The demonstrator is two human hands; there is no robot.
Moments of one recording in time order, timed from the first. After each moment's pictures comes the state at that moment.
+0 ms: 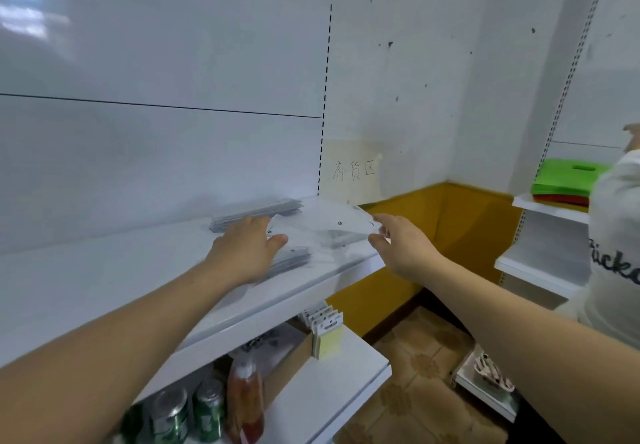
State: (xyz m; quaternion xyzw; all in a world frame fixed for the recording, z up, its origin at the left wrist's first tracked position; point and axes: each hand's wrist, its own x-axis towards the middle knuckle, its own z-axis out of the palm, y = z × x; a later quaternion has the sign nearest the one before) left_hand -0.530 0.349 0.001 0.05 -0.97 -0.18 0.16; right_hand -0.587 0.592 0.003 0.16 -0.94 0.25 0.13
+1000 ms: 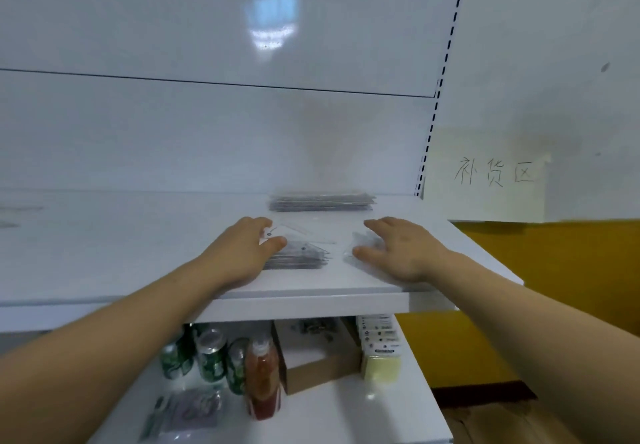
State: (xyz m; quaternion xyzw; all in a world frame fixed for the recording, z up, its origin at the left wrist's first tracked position) left_hand -0.544 0.382 -0.027 0.32 -0.90 -0.23 0.19; right_hand -0.737 0.561 -0.015 0.50 -0.86 0.07 0.03
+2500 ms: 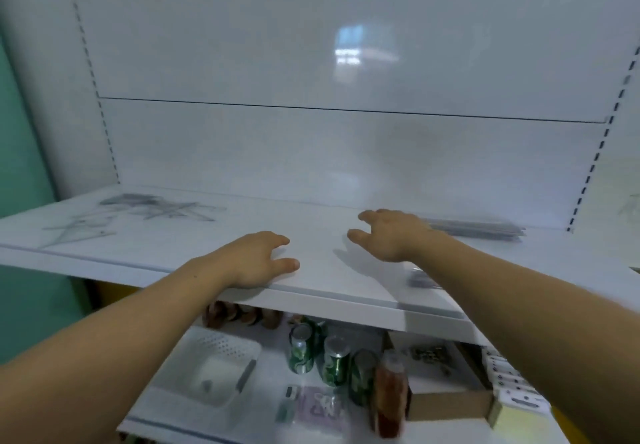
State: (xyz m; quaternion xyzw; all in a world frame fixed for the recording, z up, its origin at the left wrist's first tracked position) left_hand -0.356 0.282 -0.004 0.38 -0.91 -0.13 0.07; right_hand -0.575 0.388 0.028 0.59 -0.81 0.01 0.03
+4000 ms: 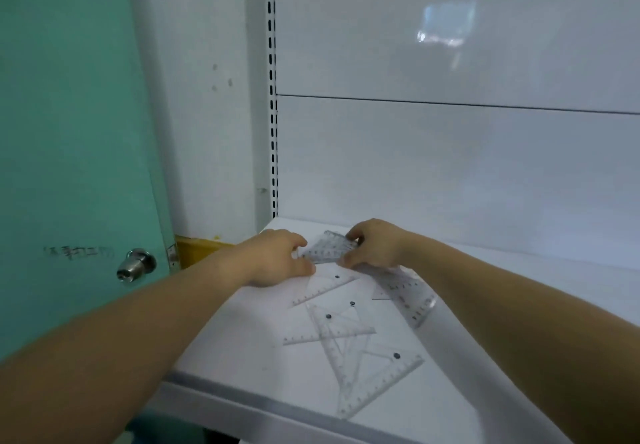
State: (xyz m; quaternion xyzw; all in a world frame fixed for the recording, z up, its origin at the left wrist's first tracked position) left_hand -0.064 -0.164 -0.003 0.42 -0.90 -0.13 0.05; right_hand -0.255 -0.092 0.014 0.62 -0.76 0.12 -0.11
